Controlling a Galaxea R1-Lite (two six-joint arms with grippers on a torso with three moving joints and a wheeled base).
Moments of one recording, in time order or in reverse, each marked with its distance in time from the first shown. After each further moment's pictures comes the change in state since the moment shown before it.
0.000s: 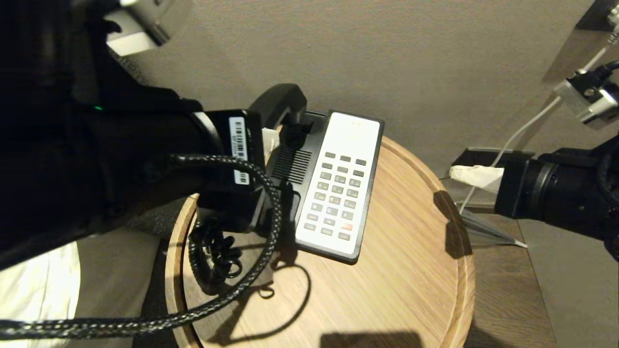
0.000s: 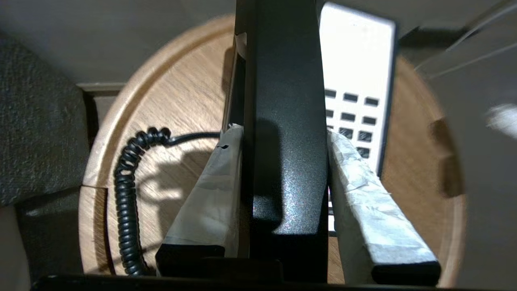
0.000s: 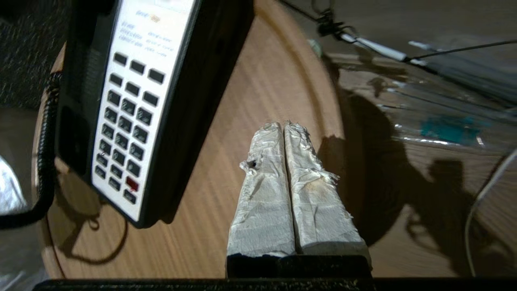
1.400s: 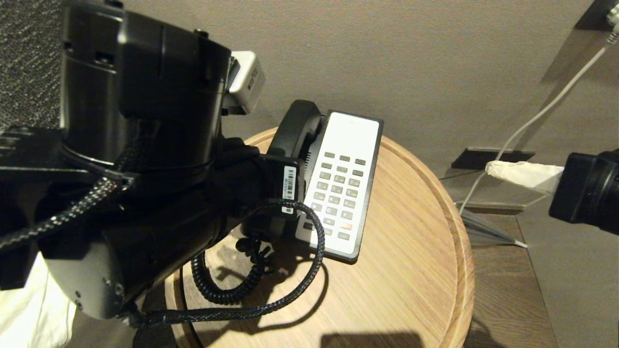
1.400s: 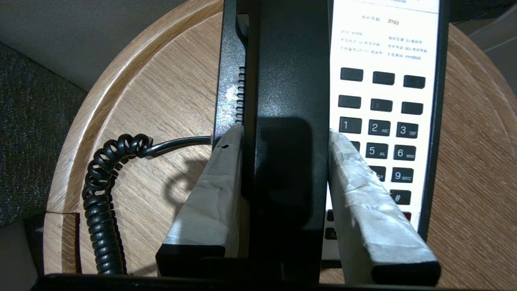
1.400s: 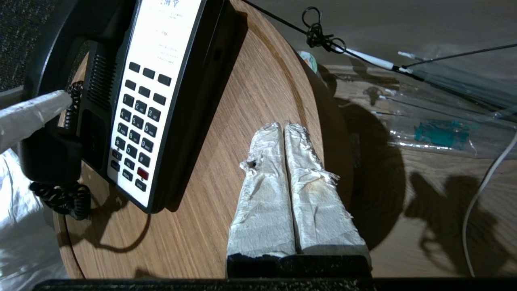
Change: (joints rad) left arm 0.055 0.092 0.139 -0.216 -0.005 0.106; right arm -0.014 -0.113 0.033 0.026 0.000 0.004
